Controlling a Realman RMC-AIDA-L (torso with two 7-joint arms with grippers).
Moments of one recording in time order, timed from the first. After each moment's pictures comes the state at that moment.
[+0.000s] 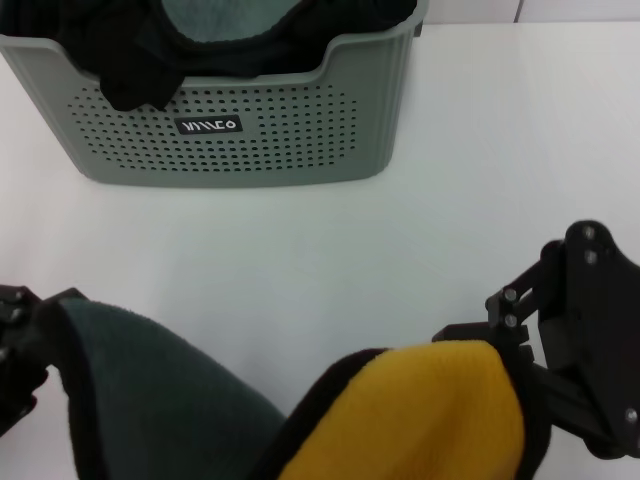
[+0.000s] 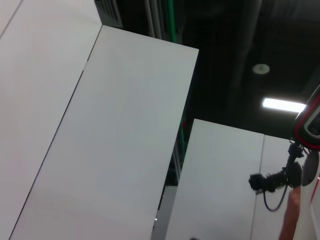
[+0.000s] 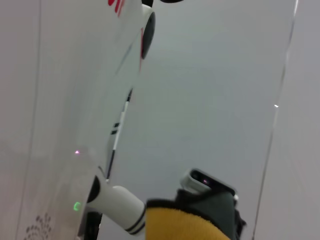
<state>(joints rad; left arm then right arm) 0.13 -2.00 1.31 1.05 0.93 2.04 -1.49 0.16 2.01 -1.48 -1.30 1.99 1.81 -1.94</state>
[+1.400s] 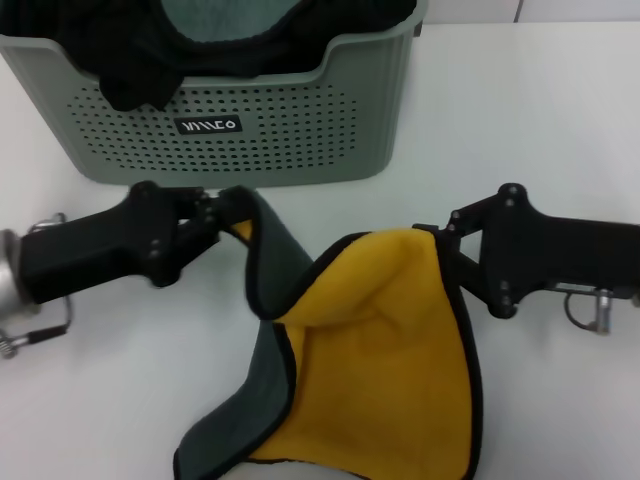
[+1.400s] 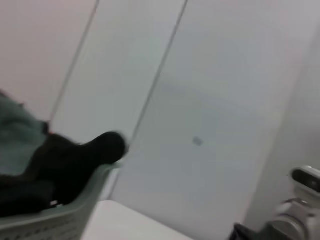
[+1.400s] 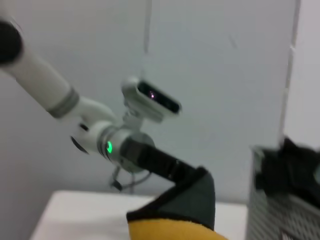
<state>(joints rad) -0.35 -1.96 1.11 0.46 1.33 1.71 -1.26 0.44 2.01 -1.36 -0.63 1.85 1.55 -2.30</state>
